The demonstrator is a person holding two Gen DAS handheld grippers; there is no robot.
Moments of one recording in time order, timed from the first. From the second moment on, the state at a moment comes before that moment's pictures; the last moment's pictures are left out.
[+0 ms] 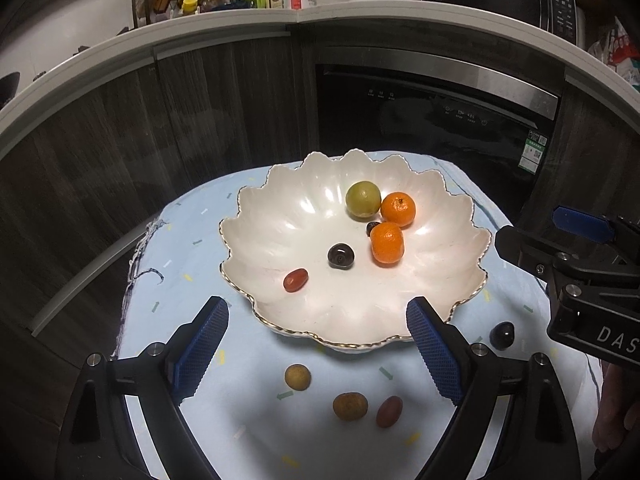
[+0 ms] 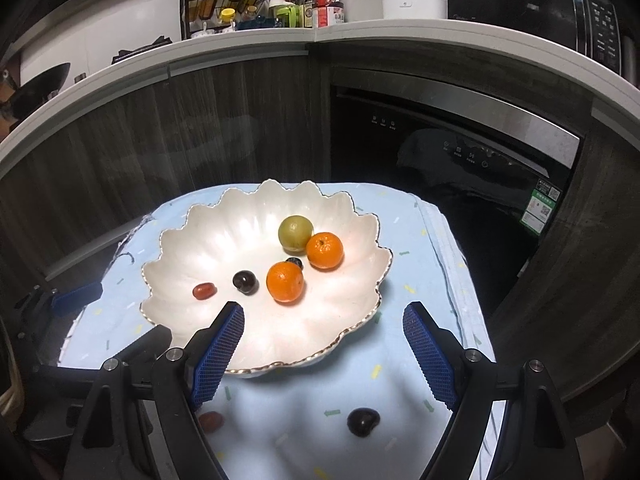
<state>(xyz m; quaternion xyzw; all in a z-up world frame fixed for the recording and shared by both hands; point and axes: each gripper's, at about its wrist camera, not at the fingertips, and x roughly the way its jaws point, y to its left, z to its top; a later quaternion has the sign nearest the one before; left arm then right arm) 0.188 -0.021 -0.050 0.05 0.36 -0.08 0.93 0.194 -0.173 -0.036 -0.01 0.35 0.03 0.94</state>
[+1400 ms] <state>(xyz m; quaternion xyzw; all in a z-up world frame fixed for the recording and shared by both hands) 0.133 -0.034 -0.083 0.07 0.36 -0.07 0.93 0.138 -0.187 -0.063 -0.02 0.34 0.02 0.94</state>
